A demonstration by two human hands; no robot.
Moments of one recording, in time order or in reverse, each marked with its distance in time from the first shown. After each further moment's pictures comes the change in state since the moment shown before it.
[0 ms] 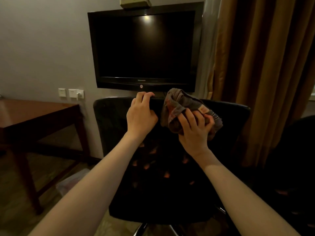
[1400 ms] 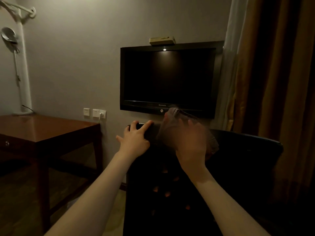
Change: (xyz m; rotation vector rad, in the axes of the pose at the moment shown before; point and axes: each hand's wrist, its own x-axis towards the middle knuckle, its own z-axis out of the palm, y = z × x) left_hand 0.011 -0.090 -0.080 0.117 -0.467 -0.252; right_hand 0.068 -0.093 0.005 -0.009 -0.066 -0.027
